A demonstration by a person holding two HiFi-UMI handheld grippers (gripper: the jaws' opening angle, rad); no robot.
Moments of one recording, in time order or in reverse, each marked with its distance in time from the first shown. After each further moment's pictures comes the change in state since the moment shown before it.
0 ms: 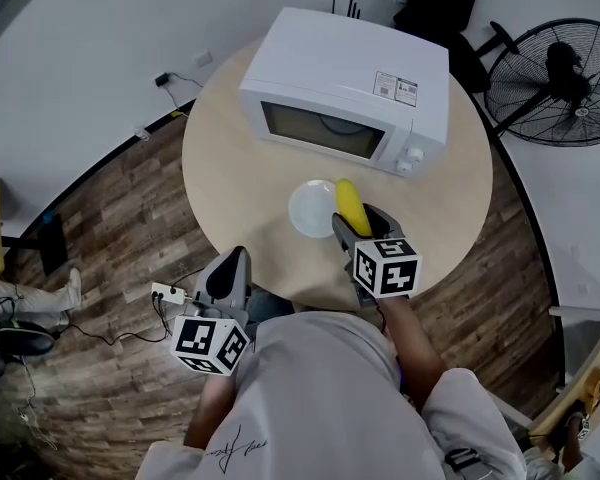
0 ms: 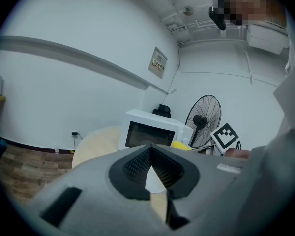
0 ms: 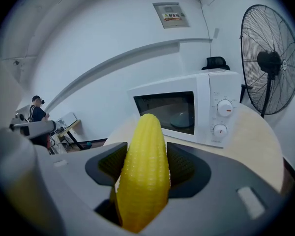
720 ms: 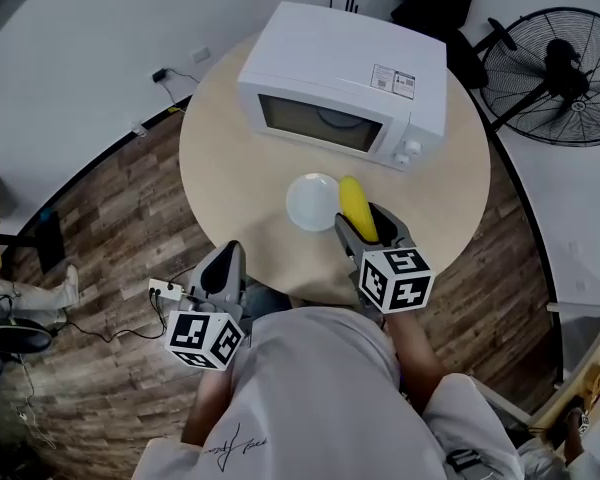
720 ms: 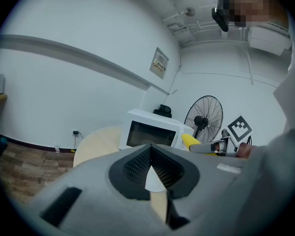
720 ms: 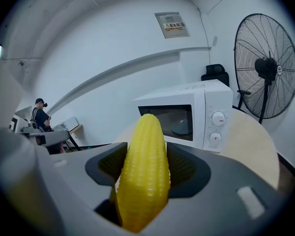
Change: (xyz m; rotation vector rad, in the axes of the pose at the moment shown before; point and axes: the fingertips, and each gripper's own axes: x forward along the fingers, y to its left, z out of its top) left arm -0.006 0.005 -0.002 -0.013 -0.006 0.006; right arm -0.040 0.015 0.016 -0.010 -0.083 0.011
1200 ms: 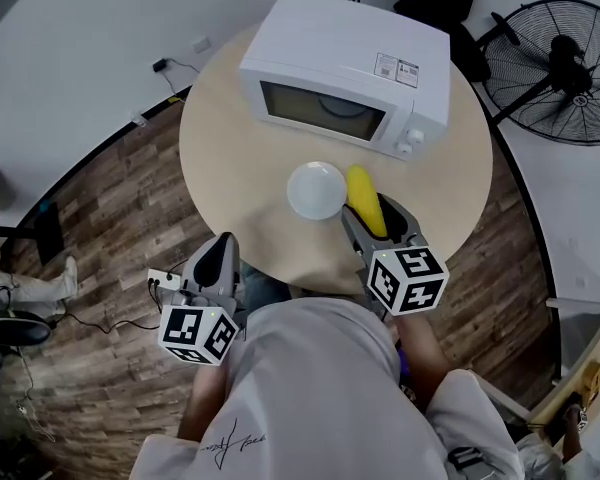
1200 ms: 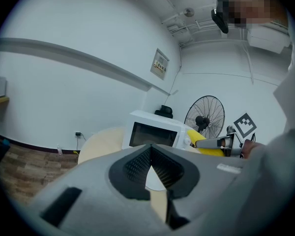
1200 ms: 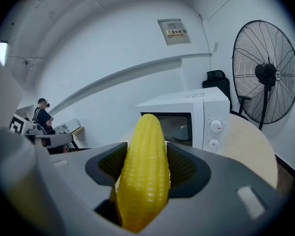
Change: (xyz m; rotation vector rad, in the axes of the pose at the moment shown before) left arm -0.014 0.004 0.001 0.009 -0.010 0.017; right arm -0.023 0.006 0.011 -0.022 -0.063 0.016
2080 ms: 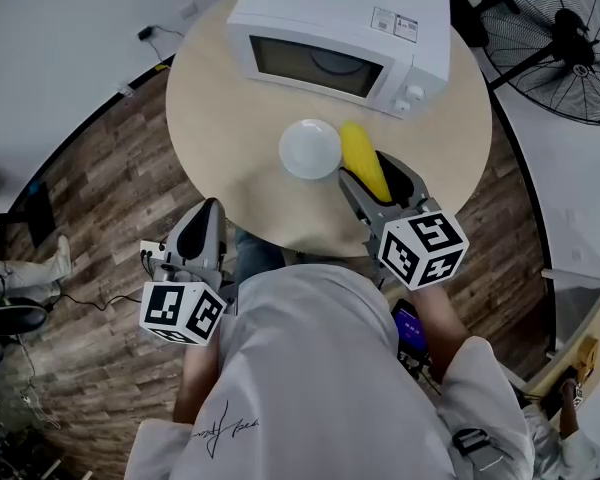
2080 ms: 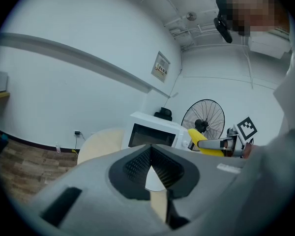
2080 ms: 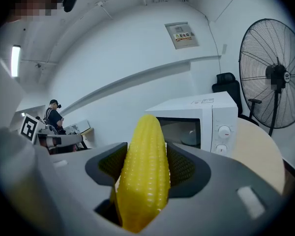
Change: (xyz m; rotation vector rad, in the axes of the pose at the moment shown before) left arm -0.012 0.001 0.003 -0.032 -0.020 -0.013; right arm -0.013 0.017 0.008 -0.043 -0.039 0.108
